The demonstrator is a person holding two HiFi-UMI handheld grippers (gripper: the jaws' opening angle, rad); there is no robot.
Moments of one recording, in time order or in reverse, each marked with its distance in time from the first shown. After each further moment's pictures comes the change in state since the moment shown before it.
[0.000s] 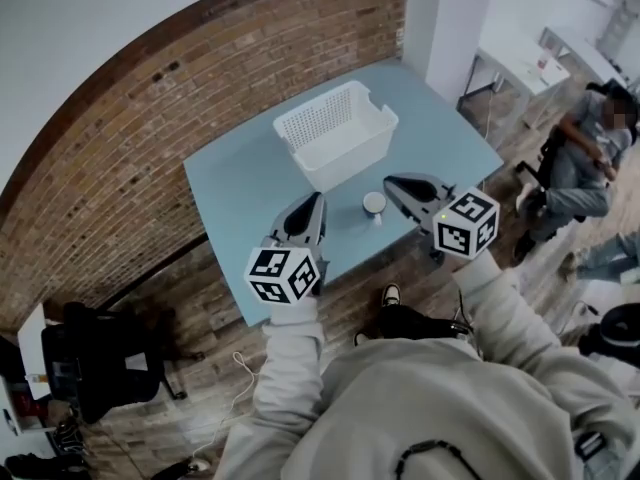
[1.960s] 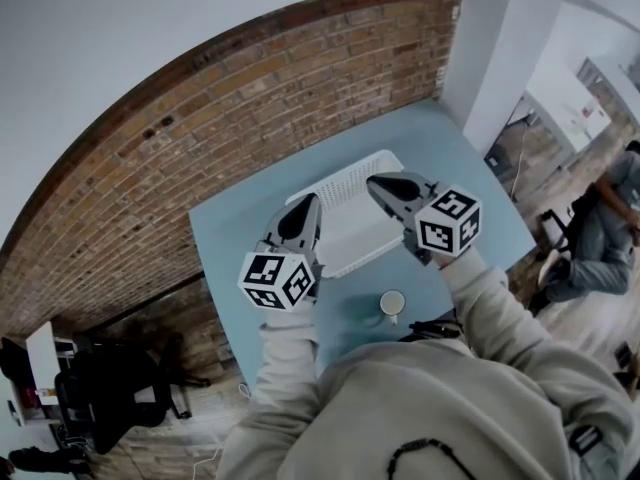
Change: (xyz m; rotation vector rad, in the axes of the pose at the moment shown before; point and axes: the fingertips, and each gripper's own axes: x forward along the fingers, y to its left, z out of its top) left arm 0.226 0.169 0.090 0.048 -0.031 0.089; right arm 0.220 -0.212 0.088 0.017 0.007 0.129
